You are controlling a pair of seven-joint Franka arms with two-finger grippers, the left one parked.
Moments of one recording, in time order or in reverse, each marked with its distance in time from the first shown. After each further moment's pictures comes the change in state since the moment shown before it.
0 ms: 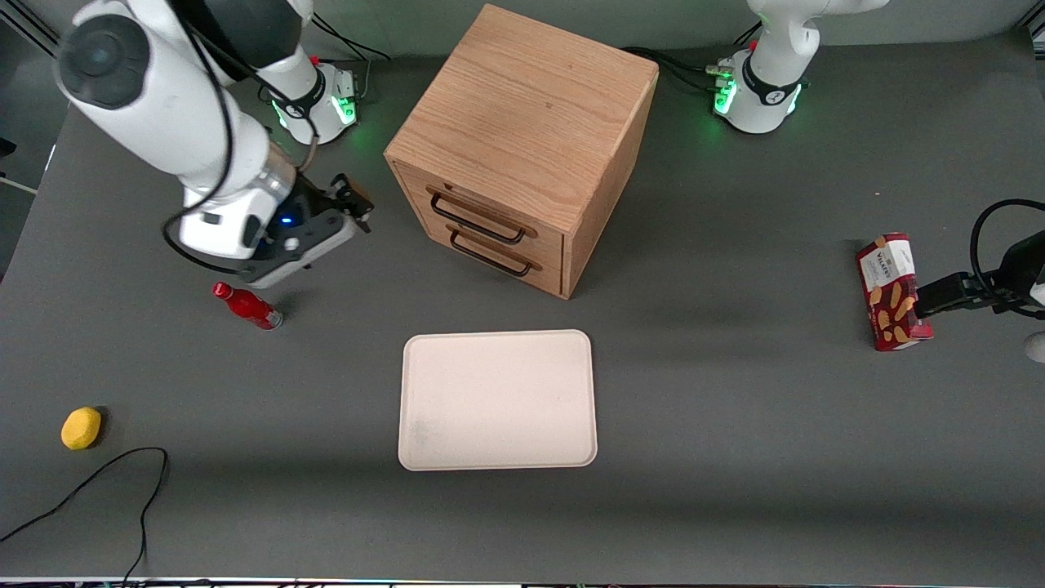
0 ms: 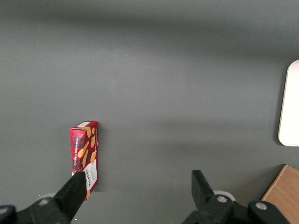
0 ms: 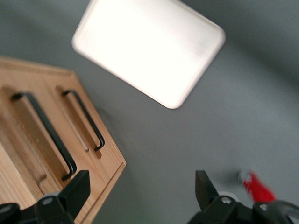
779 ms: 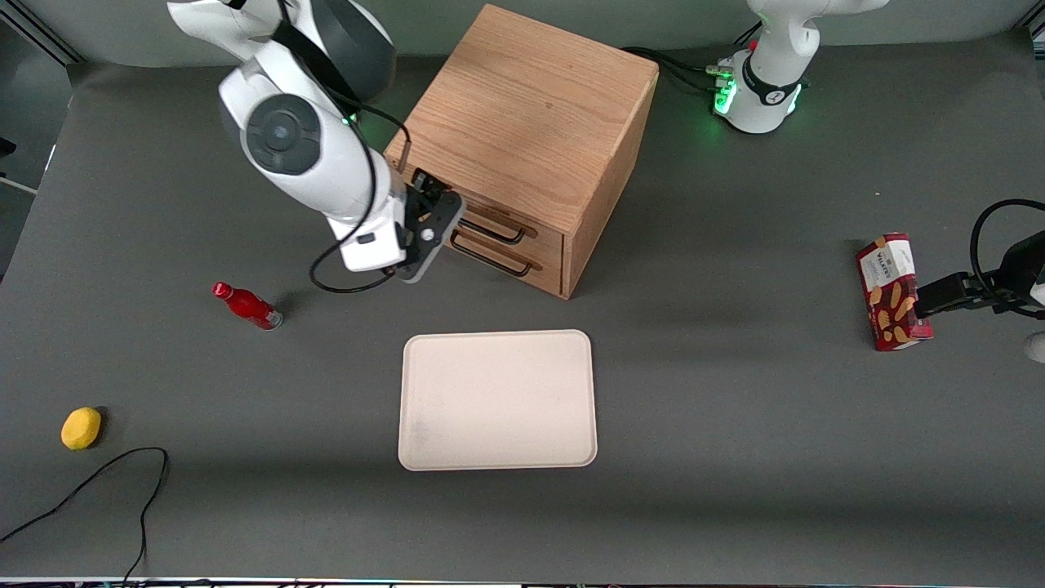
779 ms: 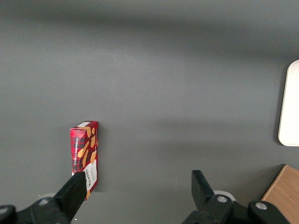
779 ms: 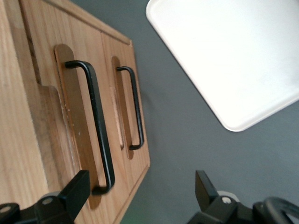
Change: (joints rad) arm 0.059 0.128 0.109 -0.065 0.017 0.058 -0.140
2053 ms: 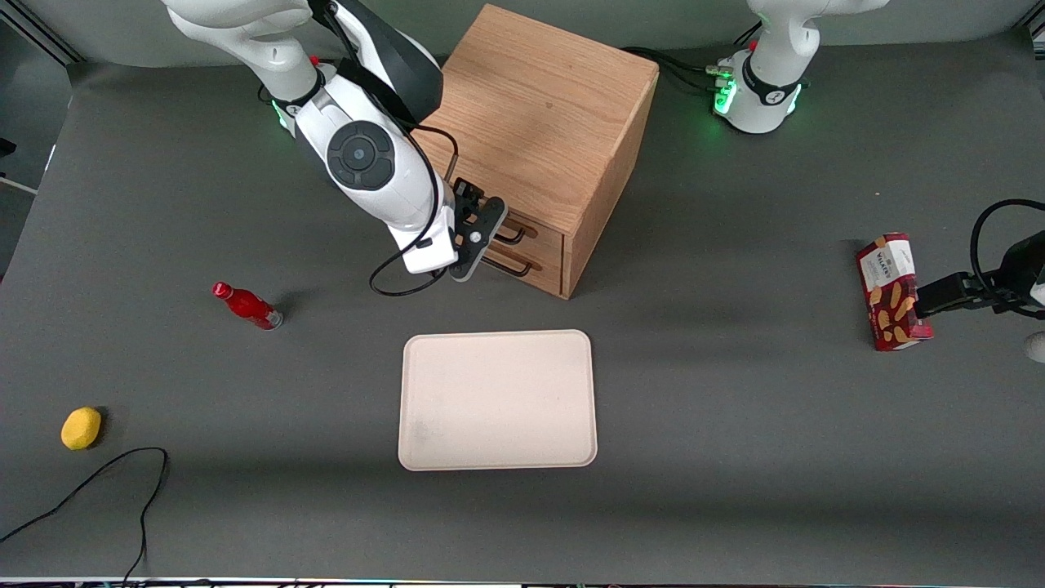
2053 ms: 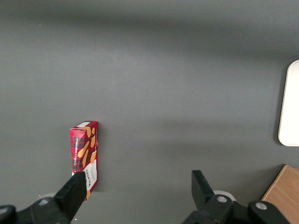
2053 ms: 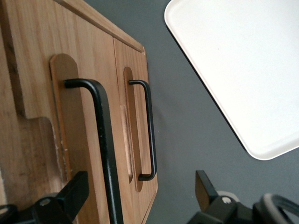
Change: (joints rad) arm 0.049 0.021 -0.001 -0.104 0.001 0.168 0.003
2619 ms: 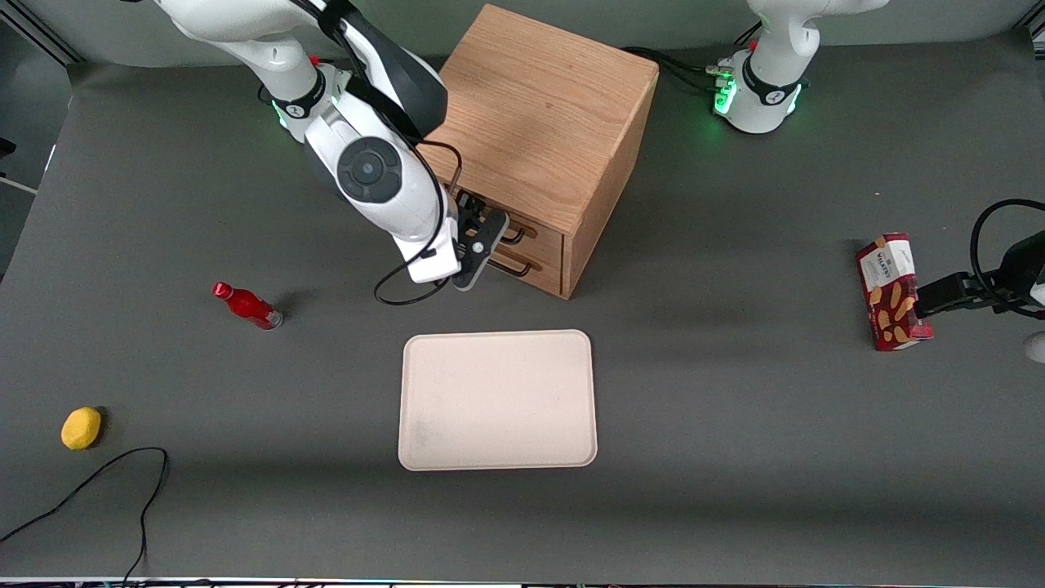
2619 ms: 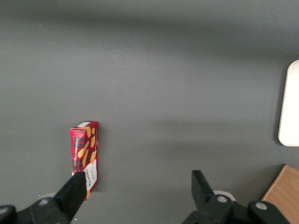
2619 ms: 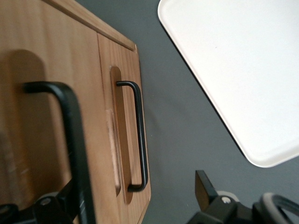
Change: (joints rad) arm 0.007 0.055 -0.004 -0.040 -0.040 0.073 0.000
